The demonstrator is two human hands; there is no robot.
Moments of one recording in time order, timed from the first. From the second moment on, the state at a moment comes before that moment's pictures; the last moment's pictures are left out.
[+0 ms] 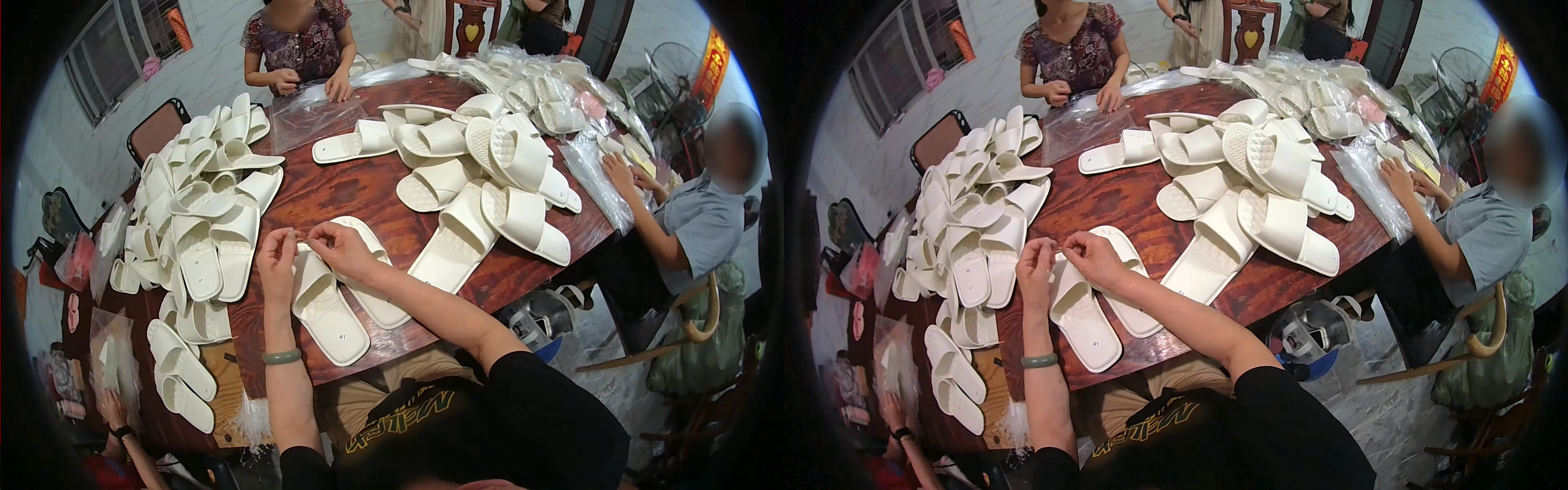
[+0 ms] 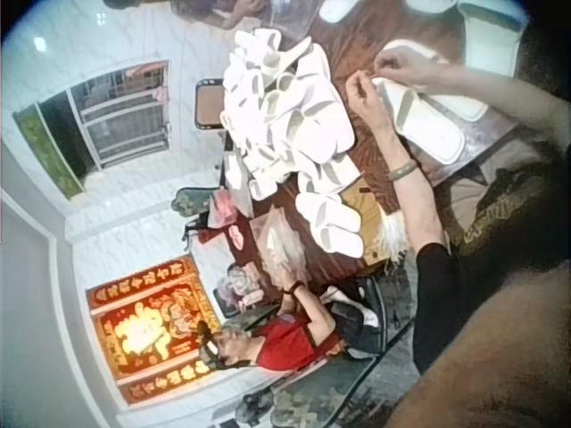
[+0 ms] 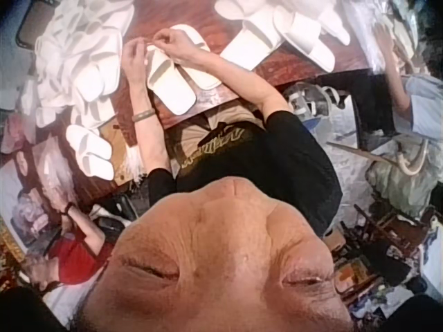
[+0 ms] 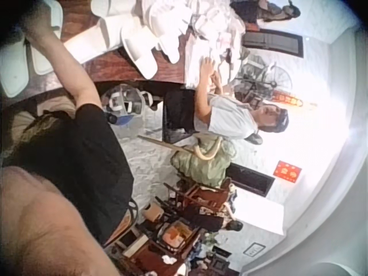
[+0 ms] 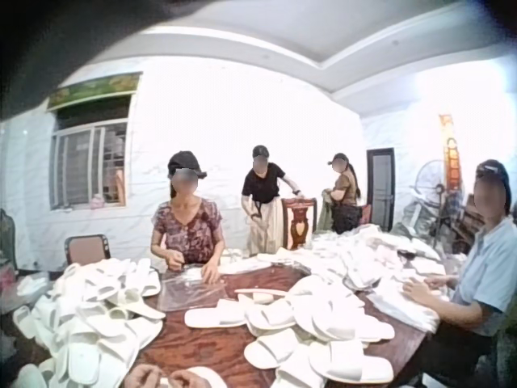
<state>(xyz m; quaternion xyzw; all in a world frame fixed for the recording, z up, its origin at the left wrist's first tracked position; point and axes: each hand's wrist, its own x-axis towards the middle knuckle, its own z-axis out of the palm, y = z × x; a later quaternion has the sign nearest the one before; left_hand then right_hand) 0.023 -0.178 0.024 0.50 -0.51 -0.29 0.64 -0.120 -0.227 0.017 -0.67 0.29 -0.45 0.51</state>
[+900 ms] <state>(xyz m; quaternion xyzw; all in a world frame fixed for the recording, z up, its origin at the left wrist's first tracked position) 0.026 -0.177 0.017 0.44 -0.44 -0.36 0.69 -0.115 -0.221 0.016 -0.62 0.27 -0.52 0.52</state>
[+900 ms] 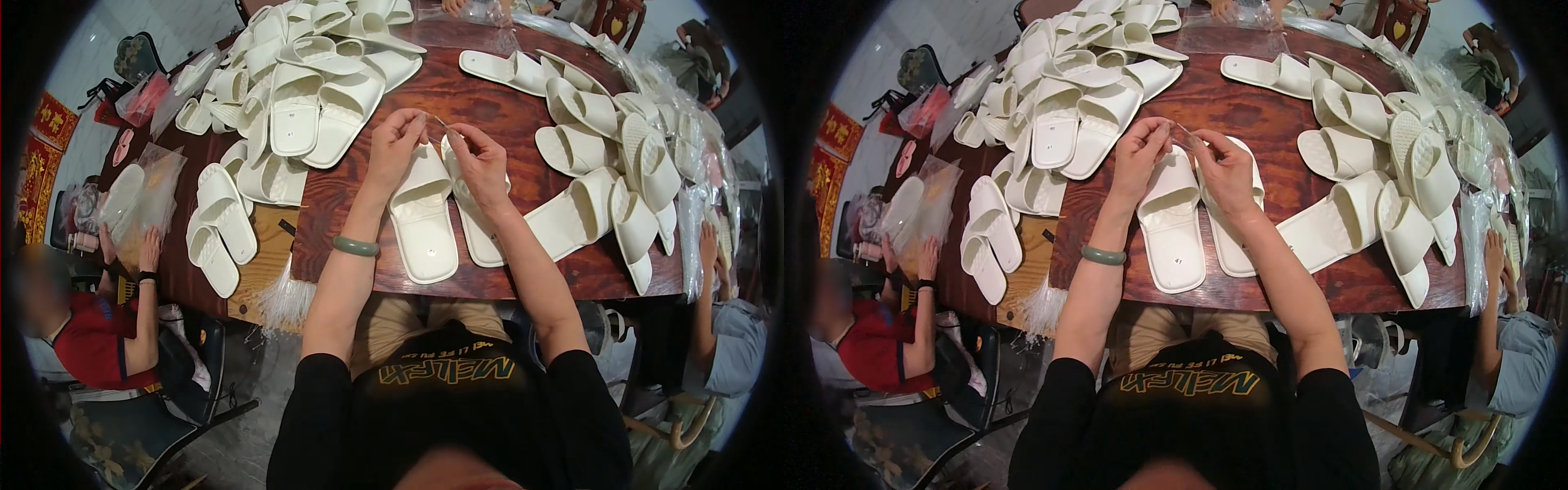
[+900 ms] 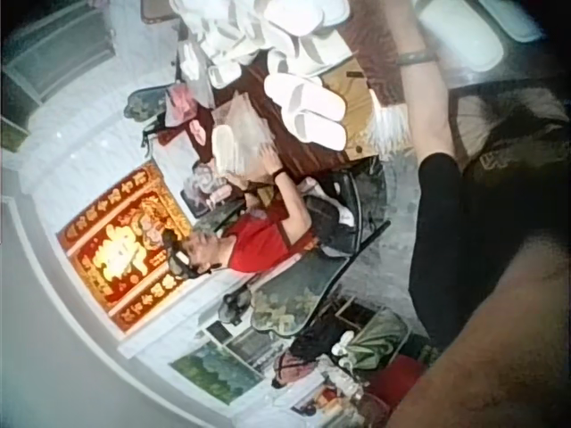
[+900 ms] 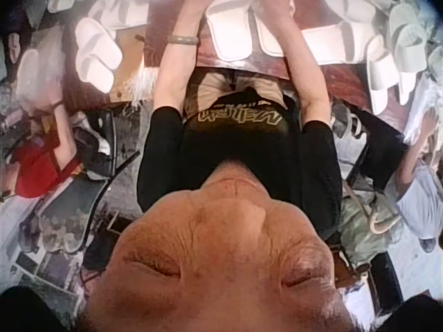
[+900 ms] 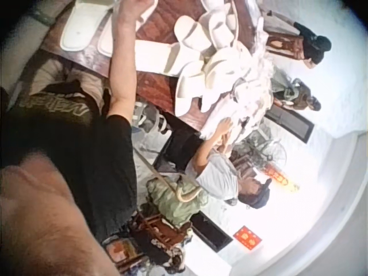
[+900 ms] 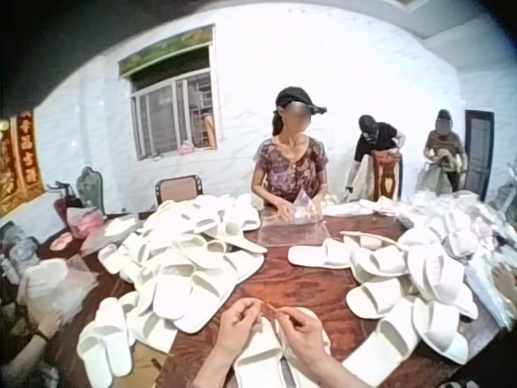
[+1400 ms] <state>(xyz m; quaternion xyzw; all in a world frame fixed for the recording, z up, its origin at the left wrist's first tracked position) 0.026 -0.173 0.023 0.47 -0.48 -0.32 0.66 -0.112 -0.216 0.026 -0.62 0.26 -0.49 0.55</state>
